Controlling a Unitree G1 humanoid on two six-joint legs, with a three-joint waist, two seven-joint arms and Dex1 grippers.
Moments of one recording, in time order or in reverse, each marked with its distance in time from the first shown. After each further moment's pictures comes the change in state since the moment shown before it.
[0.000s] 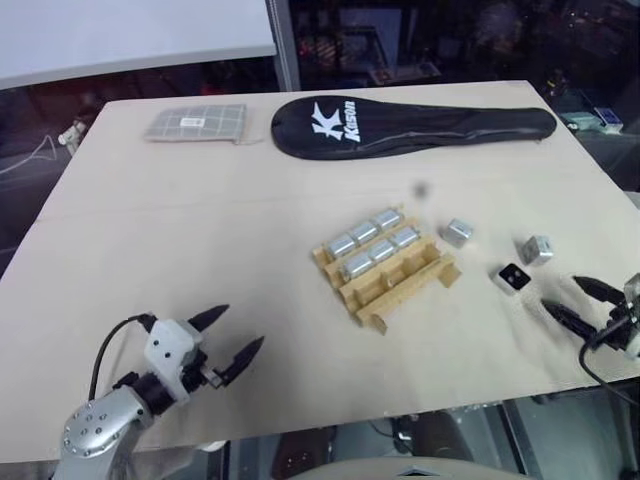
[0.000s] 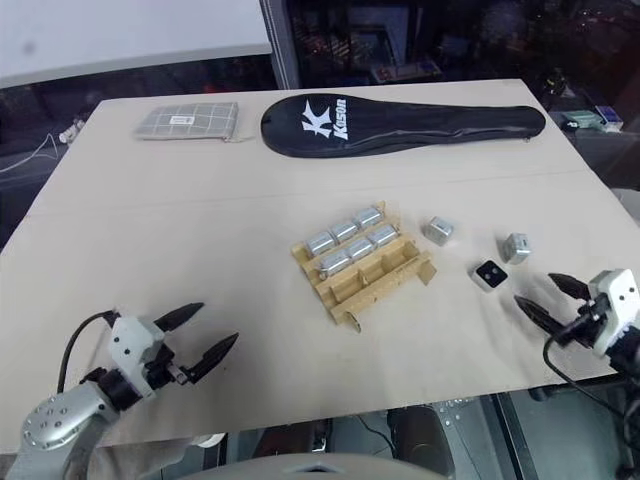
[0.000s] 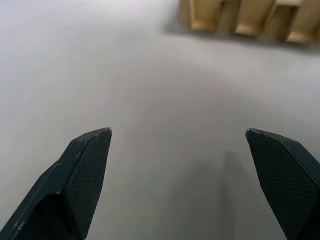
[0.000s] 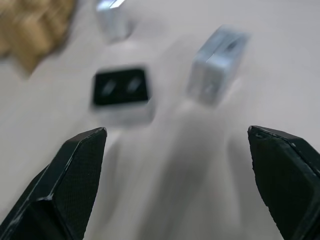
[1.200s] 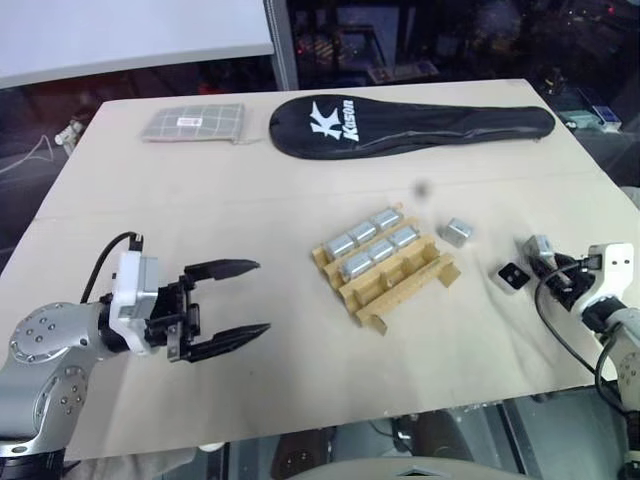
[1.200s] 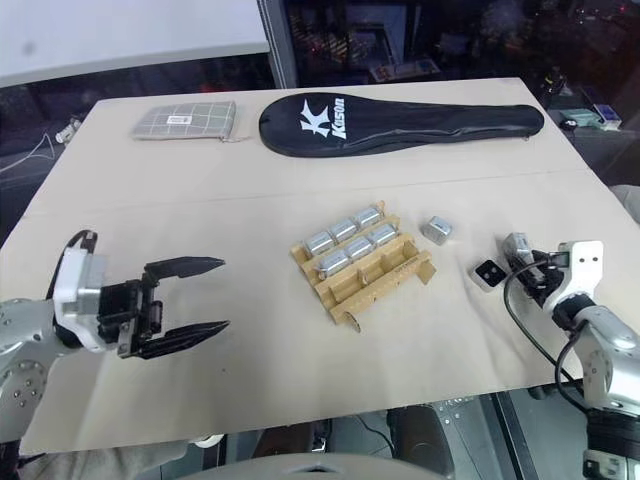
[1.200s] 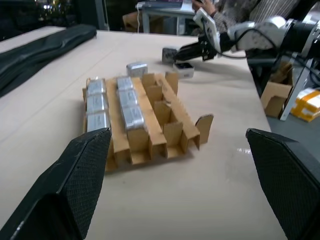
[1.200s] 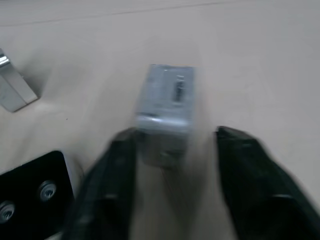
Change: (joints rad) left arm -0.281 0.270 0.092 -0.050 -0.389 0.217 -0.456; right arm -0.196 0.155 0.068 0.017 -0.068 0.125 -0.361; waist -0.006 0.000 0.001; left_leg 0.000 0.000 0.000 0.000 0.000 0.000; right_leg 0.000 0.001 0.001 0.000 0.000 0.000
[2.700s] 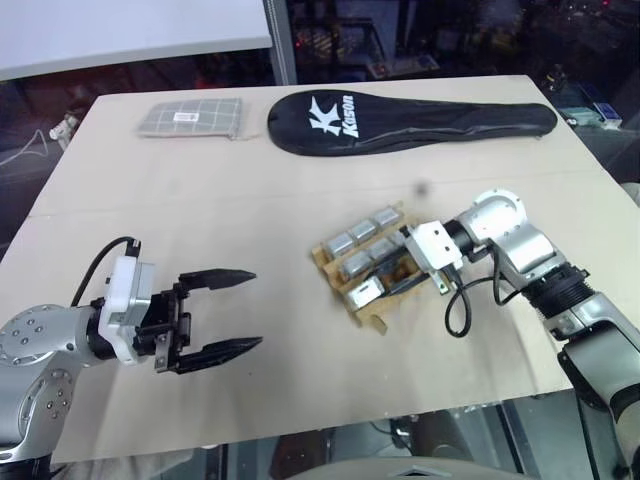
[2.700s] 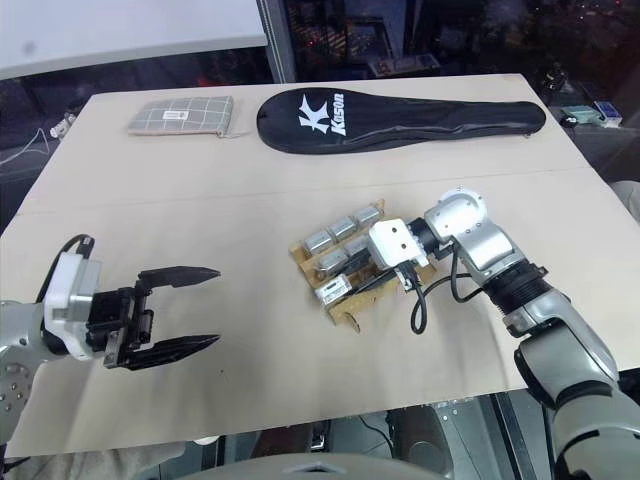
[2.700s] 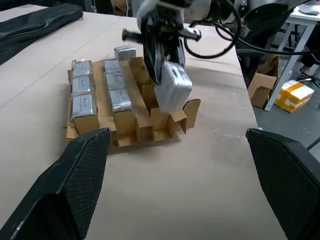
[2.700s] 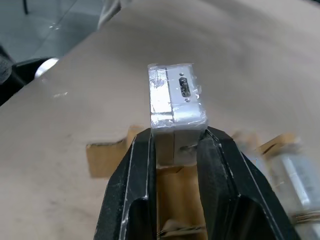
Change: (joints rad) left arm 0.040 0.025 0.044 -0.018 0.021 0.047 -0.044; right arm -0.786 -0.023 0.944 0.290 -0.075 -0.585 1.011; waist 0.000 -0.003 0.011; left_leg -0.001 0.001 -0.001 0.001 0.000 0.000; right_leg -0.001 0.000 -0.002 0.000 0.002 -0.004
